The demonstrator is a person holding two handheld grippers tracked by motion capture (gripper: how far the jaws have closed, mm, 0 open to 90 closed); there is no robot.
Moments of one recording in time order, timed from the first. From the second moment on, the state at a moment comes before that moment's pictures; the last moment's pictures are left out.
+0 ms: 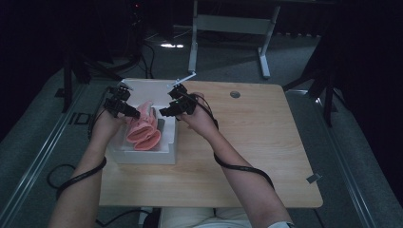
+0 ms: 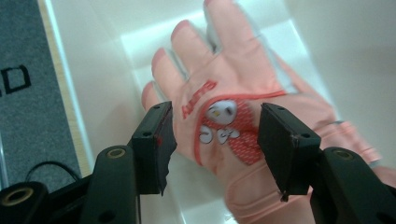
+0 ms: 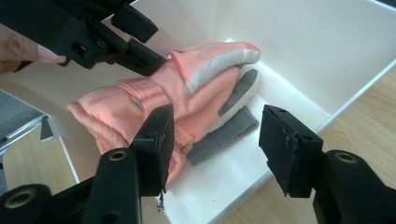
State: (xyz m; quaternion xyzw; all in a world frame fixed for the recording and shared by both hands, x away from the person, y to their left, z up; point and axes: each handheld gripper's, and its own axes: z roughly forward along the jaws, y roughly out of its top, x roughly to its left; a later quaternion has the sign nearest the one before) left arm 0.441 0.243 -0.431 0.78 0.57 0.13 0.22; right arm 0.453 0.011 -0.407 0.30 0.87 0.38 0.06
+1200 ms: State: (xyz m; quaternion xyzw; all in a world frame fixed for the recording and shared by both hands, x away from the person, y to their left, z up) left arm 0.377 0.102 -0.393 0.85 0.35 0.11 0.37; right arm 0.442 -0.110 -0.398 0.30 0.84 0.43 0.09
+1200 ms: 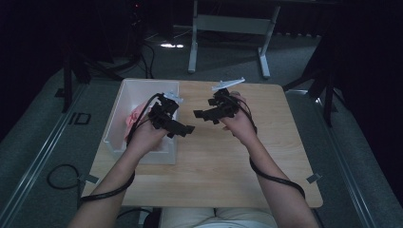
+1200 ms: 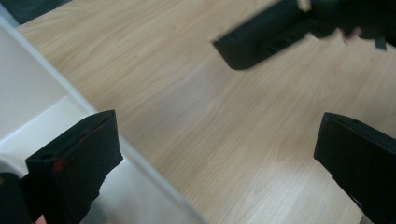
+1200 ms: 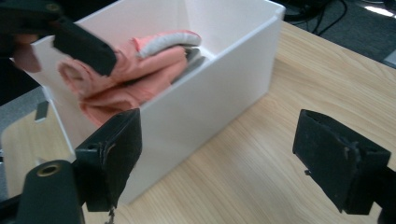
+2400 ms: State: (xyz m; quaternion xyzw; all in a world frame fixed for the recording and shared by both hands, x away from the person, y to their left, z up) left arm 0.324 0.007 -0.473 0.90 0.22 0.08 0.37; right arm 0.415 -0.182 -0.490 0.30 0.86 0.41 0.09
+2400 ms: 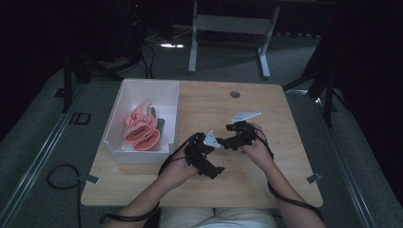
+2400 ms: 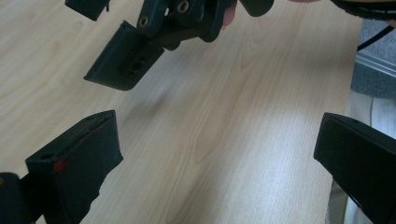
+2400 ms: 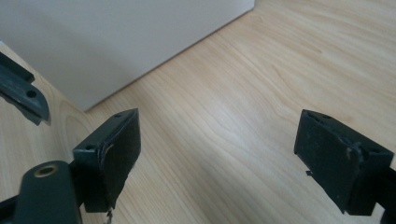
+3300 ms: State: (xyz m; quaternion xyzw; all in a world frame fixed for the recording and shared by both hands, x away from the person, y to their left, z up) left arm 0.304 -0.003 -0.540 0.91 0.18 0.08 0.38; right arm 0.379 -0.235 -0.539 0.31 0.85 0.41 0.10
